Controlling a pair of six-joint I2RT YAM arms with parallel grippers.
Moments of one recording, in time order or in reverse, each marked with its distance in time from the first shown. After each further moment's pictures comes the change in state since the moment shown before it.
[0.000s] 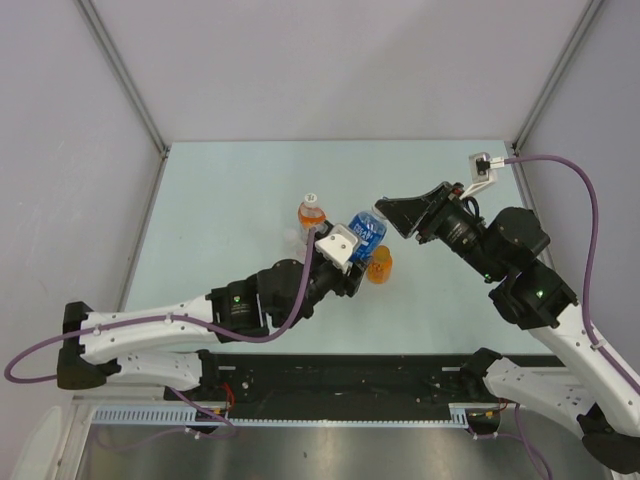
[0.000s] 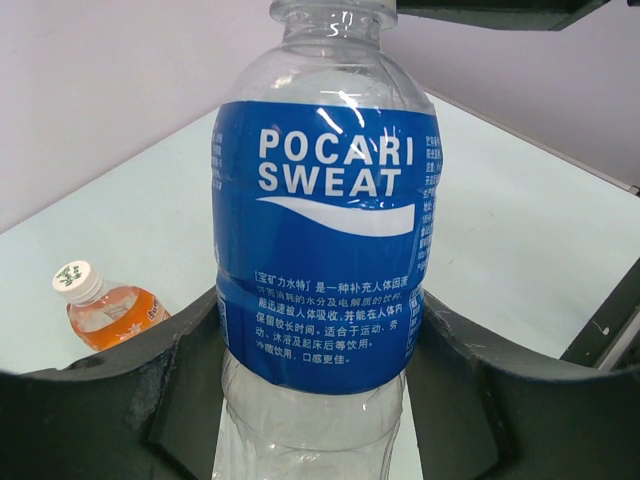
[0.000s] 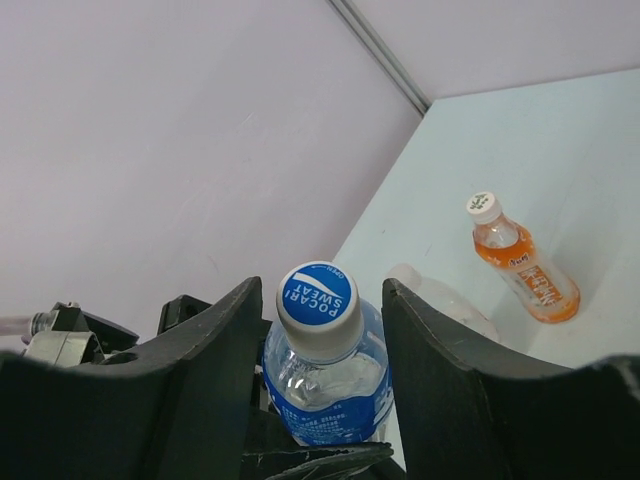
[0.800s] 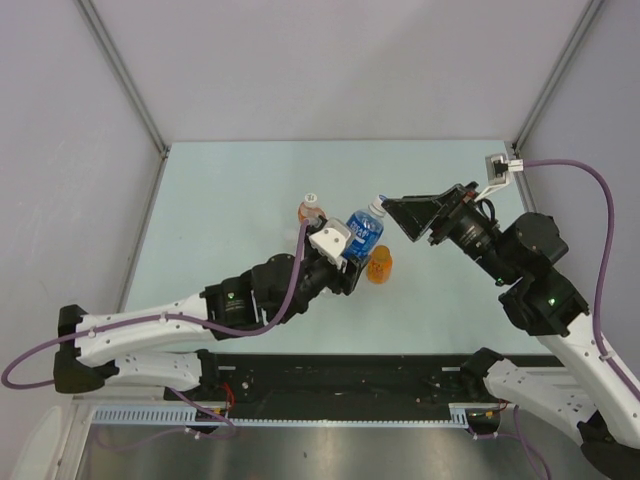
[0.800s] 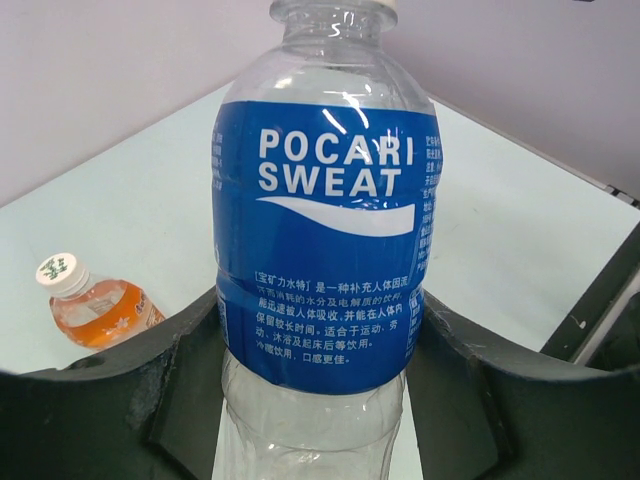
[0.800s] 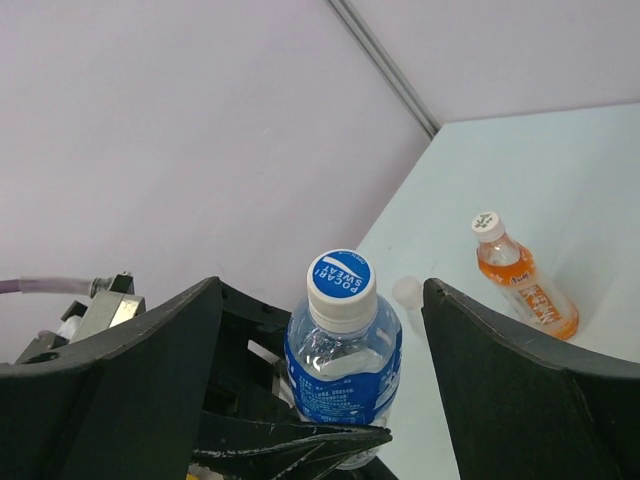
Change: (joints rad) left arm 0.039 -0.019 0.002 -0.038 0.069 -0.054; right arm -0.045 -0.051 0.000 0.013 -0.048 -0.015
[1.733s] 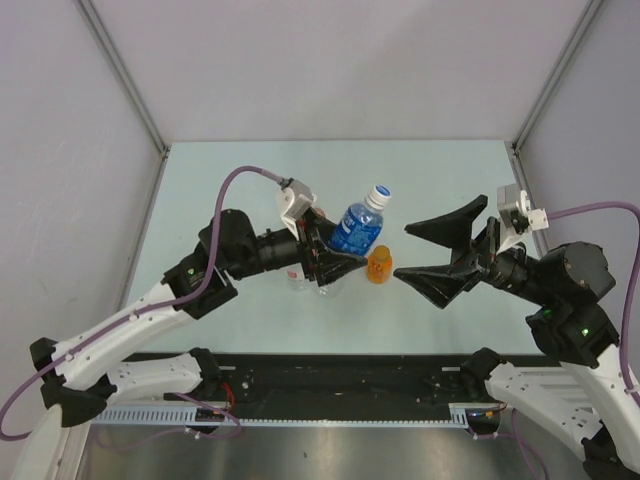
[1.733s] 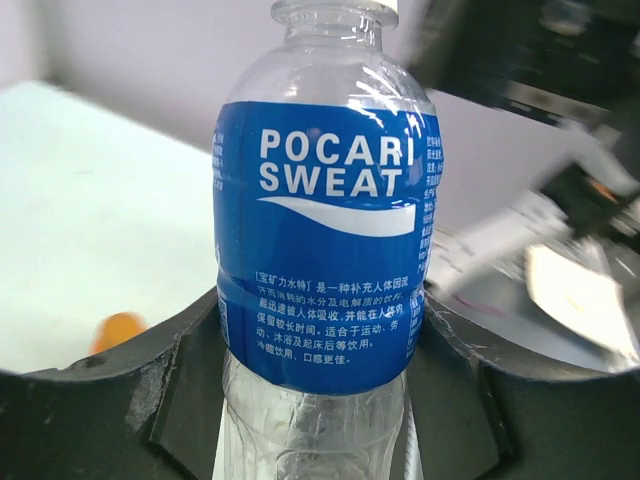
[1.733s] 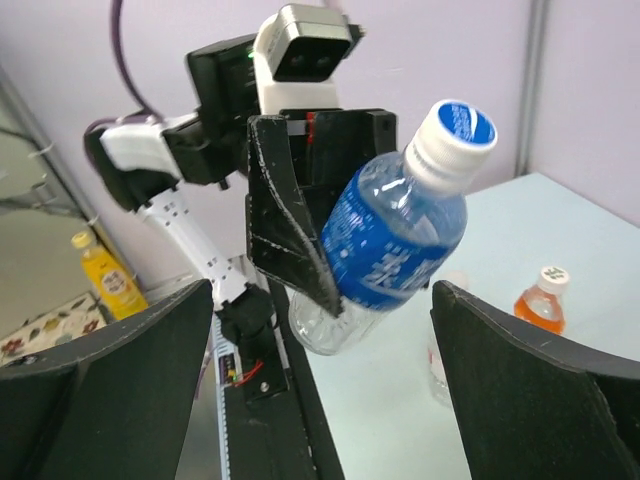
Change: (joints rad) left arm 0.351 -0.079 0.067 0.006 0.951 -0.294; right arm -0.024 -0.129 -0.003 0.000 -0.510 -0.386
